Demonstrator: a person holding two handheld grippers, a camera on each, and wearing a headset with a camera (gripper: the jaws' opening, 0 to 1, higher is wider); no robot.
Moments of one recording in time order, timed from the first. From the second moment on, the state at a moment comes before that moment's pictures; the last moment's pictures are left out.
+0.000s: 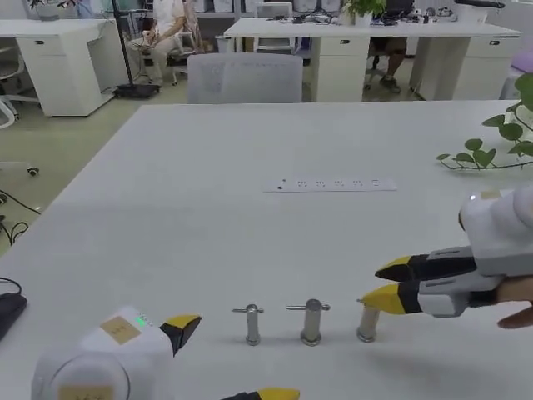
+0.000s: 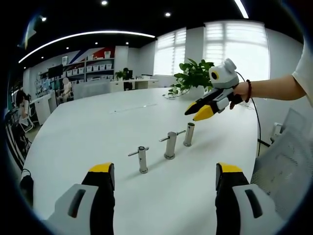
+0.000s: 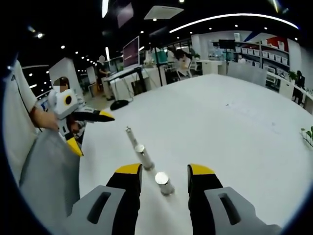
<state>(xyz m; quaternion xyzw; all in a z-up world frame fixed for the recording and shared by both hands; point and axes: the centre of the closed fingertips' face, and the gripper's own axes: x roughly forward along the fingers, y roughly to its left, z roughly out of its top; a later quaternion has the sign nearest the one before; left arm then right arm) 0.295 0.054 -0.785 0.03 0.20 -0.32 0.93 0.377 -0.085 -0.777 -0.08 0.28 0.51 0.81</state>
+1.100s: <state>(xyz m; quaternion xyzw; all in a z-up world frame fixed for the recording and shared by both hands) 0.299 0.057 -0.781 0.01 0.19 -0.31 0.93 0.416 -0.137 -0.834 -0.20 0.37 0.47 0.77</state>
